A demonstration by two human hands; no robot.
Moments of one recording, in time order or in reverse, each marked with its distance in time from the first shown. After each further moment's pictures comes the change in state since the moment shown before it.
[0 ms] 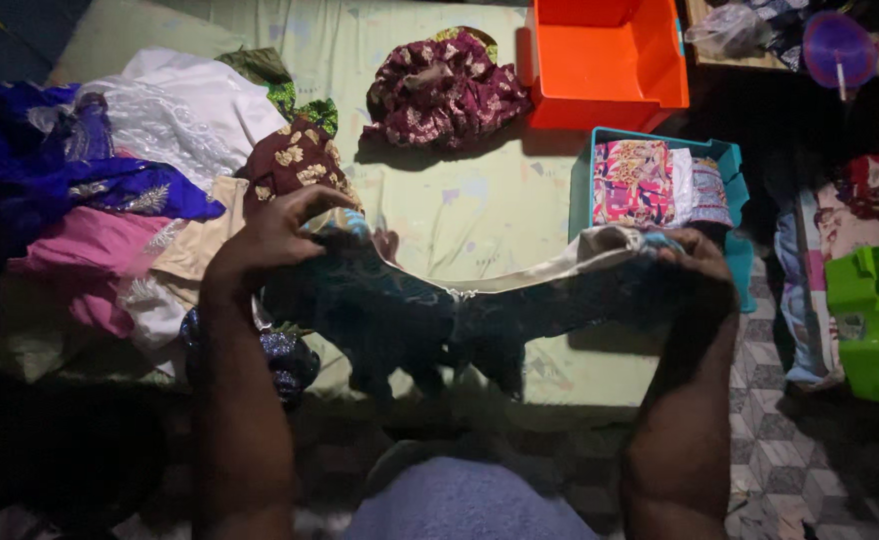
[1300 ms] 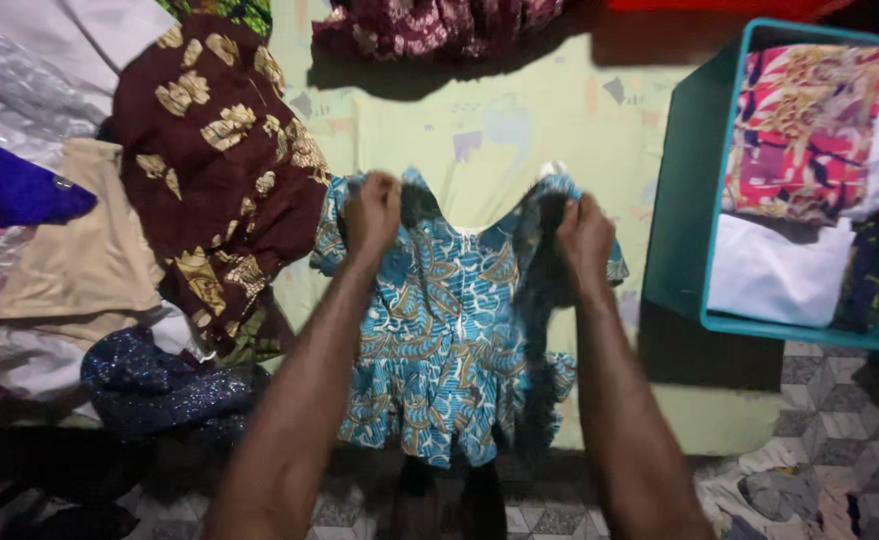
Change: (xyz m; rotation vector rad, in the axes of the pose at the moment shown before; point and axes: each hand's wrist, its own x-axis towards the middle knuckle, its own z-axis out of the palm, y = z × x) left_hand 0.202 -0.418 0.110 0.353 0.638 -0.405; right_hand 0.174 0.280 0.217 -0.852 0.506 0.336
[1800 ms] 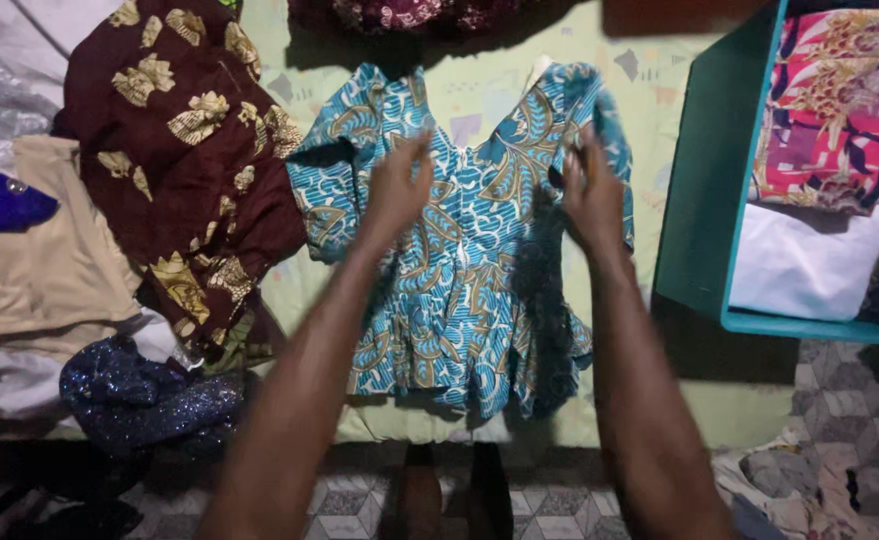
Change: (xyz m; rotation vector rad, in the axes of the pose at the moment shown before) left_hand 0.023 0.045 0.018 -0.080 -0.278 0.122; right_hand 0.036 -0.017 -0.002 0.219 -0.113 -0.187
